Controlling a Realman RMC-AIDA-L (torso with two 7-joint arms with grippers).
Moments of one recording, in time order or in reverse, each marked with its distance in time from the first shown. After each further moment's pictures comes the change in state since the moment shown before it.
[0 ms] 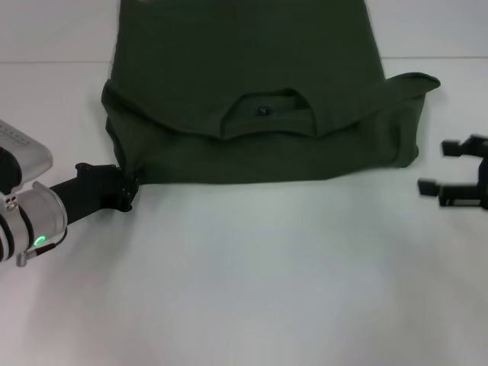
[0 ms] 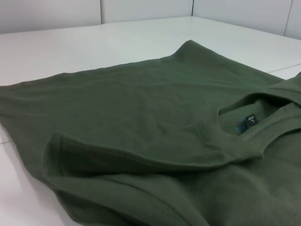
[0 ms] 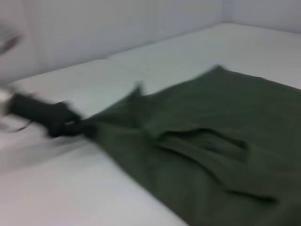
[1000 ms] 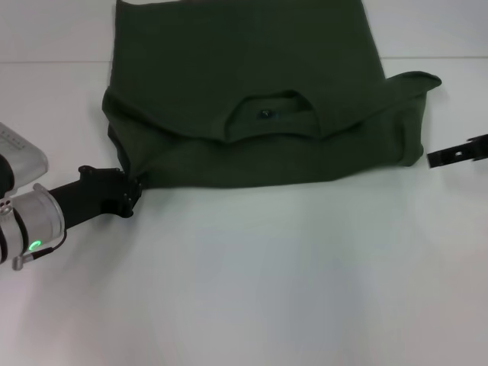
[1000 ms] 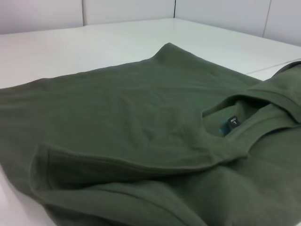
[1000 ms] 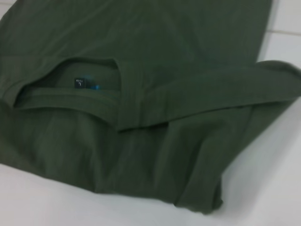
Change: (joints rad) left arm 0.030 0.001 0.040 0.052 0.019 0.074 -0.038; right arm 0.302 -0.068 -0.032 0.097 -0.528 0.173 0.757
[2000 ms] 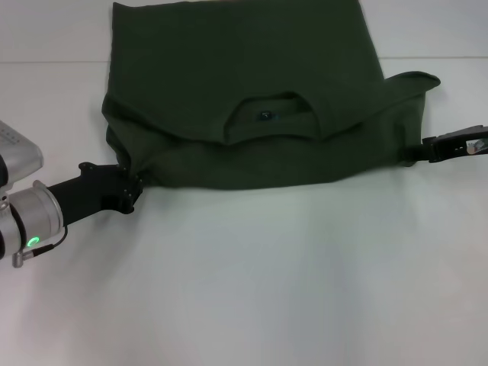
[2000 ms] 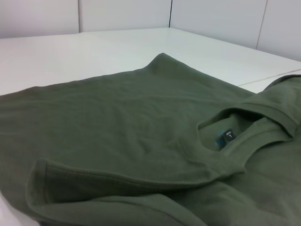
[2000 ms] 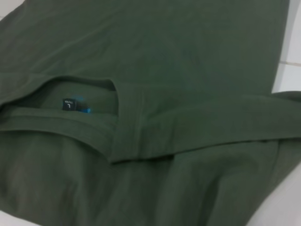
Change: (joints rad) left arm -0.001 0.004 0.000 0.013 -0.001 0.032 -0.036; right arm -0.018 0.066 -0.069 0.144 0.105 0.321 -0.145
